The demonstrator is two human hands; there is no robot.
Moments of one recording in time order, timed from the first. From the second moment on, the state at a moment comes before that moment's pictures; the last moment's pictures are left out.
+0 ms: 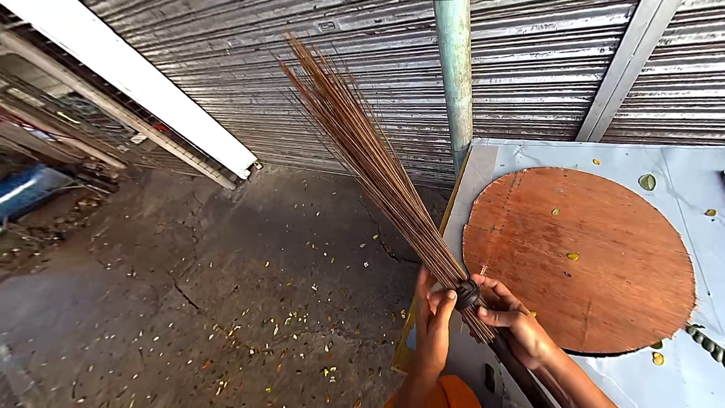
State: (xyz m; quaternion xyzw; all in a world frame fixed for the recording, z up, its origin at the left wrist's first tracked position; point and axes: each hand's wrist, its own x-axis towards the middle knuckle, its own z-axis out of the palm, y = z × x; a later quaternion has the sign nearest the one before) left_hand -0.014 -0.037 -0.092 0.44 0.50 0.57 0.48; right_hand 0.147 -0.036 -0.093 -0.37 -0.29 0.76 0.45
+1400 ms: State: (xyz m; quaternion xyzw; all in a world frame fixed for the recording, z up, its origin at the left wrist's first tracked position) left_hand 0.012 -0.047 0.029 0.33 0.46 0.69 0.46; right_hand 0.151 -0.022 0.021 -0.25 -0.84 -0.09 0.48
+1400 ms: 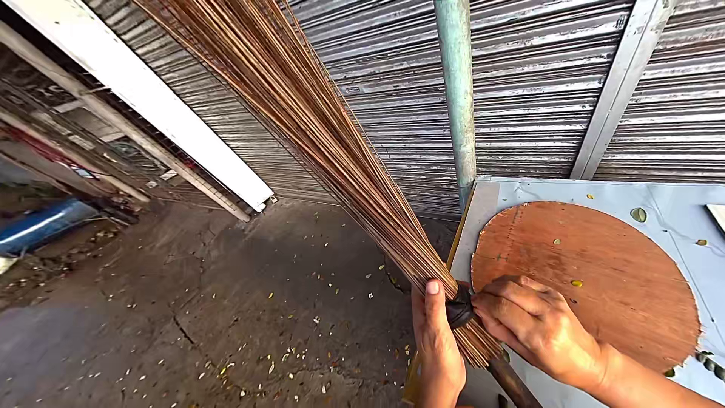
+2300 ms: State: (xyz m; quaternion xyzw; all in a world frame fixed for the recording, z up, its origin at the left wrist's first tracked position) left_hand 0.018 -0.043 0.014 0.36 0.44 0.69 0.46; right_hand 0.164 -0.012 0.011 -0.20 -0.85 0.13 0.46
